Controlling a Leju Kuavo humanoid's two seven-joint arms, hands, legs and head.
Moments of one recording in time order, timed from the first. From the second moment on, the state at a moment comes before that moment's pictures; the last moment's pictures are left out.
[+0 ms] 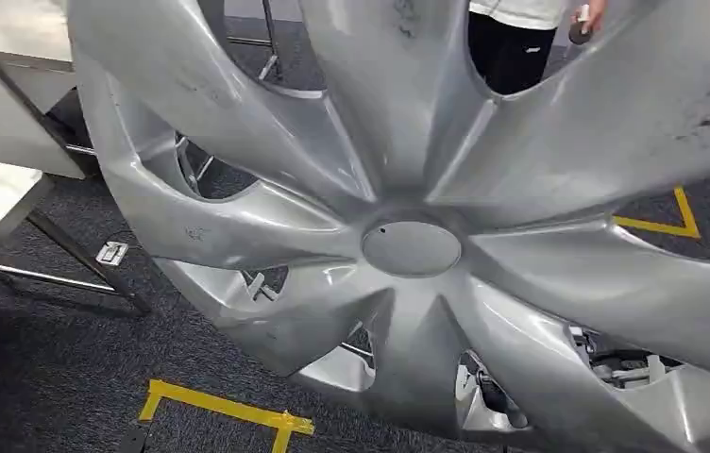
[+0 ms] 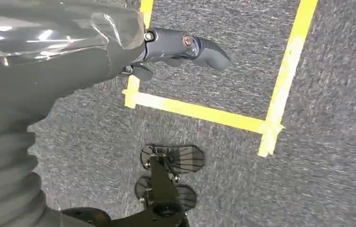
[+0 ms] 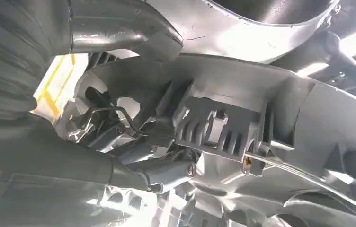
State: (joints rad) left arm 0.05 0.17 -0.53 -0.54 0.62 0.20 -0.18; right arm -0.10 -0.06 0.25 -1.86 -0.46 1.10 -0.55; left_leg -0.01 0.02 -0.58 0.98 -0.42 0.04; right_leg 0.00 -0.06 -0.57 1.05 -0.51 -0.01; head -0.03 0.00
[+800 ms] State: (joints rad) left arm 0.06 0.16 -0.46 -0.56 0.54 0.19 -0.16; right arm -0.09 -0.06 0.25 -1.86 -0.53 1.10 -0.53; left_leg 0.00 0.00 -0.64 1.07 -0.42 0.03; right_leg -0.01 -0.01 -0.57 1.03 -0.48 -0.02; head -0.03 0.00
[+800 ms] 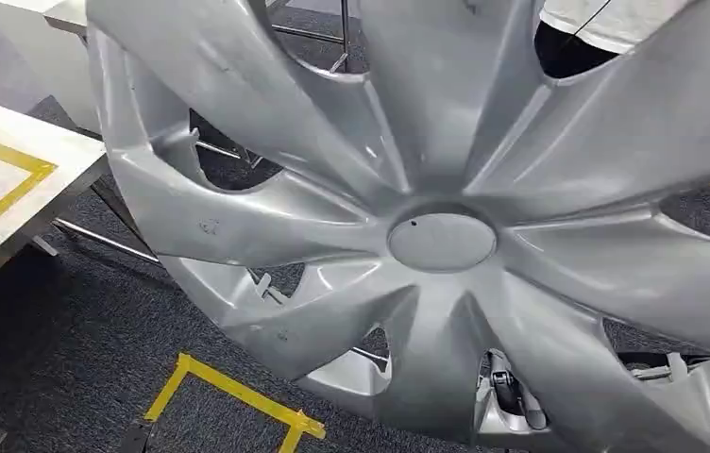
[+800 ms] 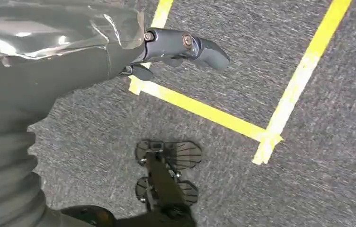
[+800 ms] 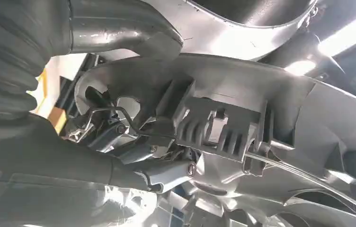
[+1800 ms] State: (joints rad) left arm 0.06 0.15 -0.41 -0.56 0.47 0.16 -0.15; right arm -0.08 -0.05 0.22 -1.87 -0.46 1.11 -0.57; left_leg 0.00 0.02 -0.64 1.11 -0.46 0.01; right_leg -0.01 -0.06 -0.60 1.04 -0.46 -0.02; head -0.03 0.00
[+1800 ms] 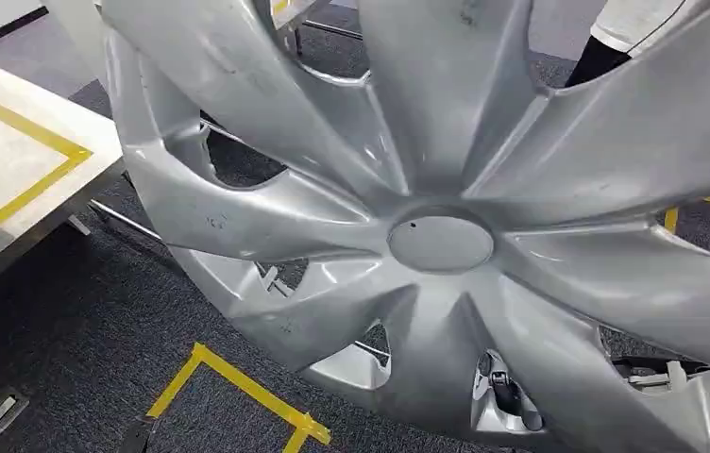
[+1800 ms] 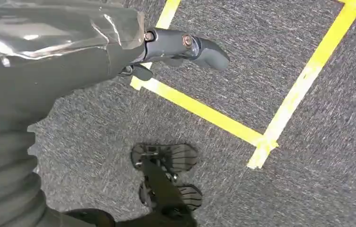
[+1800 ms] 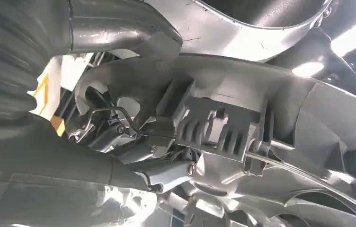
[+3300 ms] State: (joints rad) left arm 0.10 0.16 -0.36 -0.57 0.42 0.15 -0.15; right arm -0.08 -0.04 0.24 -1.89 -0.42 1.08 -0.58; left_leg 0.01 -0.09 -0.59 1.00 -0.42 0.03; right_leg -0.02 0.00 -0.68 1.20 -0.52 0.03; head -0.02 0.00
